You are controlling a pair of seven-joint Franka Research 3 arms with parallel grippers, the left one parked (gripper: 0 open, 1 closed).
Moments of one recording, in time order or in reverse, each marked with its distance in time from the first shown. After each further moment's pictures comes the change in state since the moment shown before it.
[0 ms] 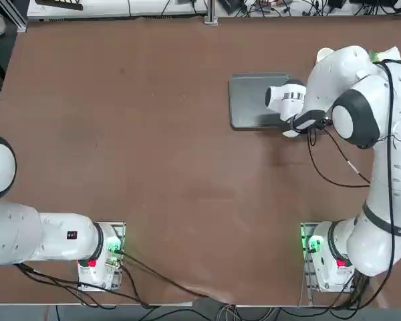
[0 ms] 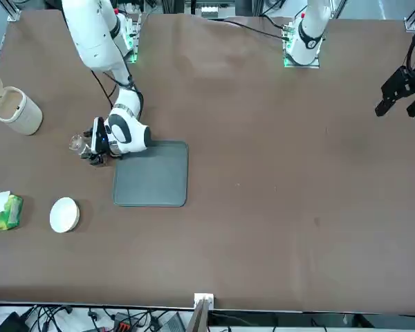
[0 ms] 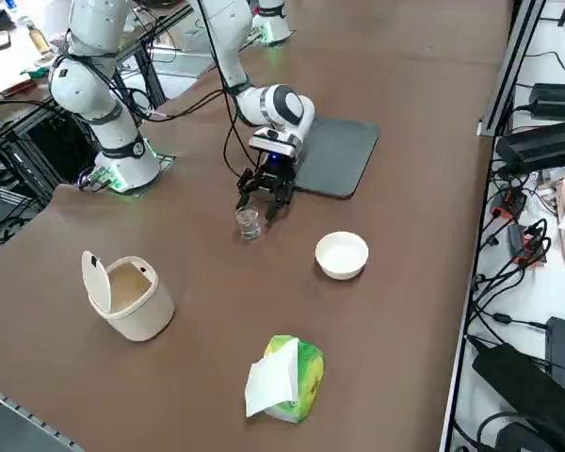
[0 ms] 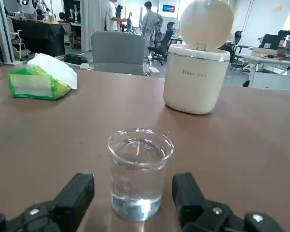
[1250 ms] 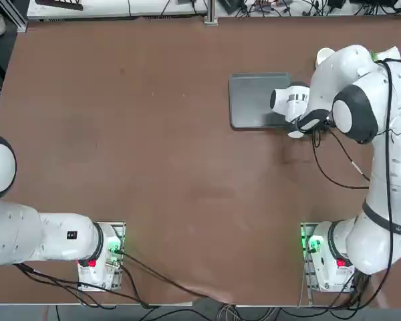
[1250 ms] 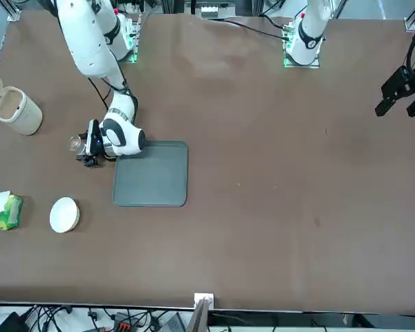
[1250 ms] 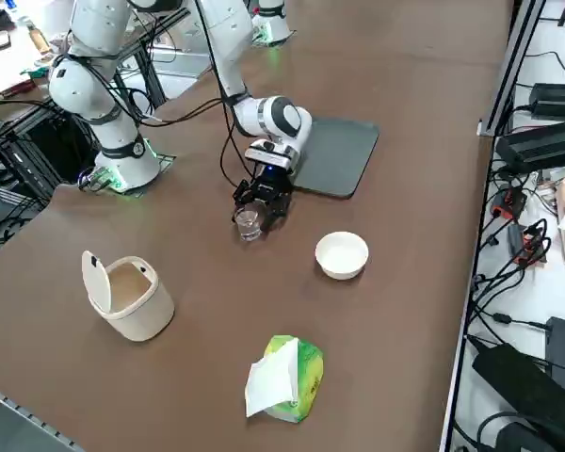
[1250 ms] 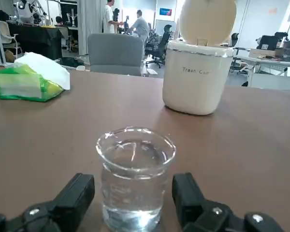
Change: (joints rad) arm -0.044 0.032 0.000 -0.007 -0.036 0.016 0.027
